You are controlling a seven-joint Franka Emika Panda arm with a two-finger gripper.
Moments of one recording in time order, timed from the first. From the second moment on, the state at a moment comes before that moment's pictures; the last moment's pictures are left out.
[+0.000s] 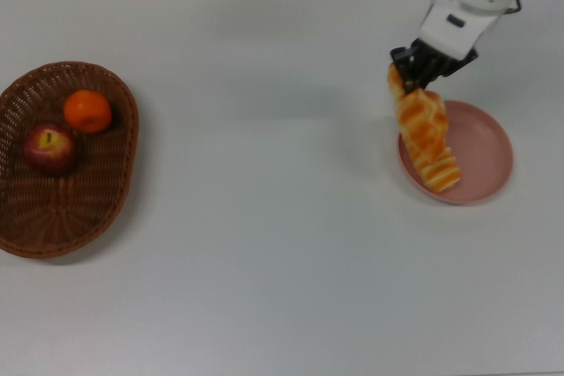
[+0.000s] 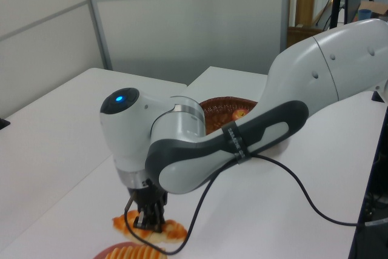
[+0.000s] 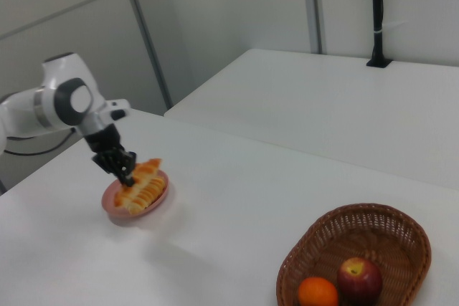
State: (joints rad) arm 0.49 0.33 0.09 -1.59 -0.15 1.90 0.35
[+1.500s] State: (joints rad) arm 0.40 0.24 0.14 -1.56 -0.14 1.77 0.39
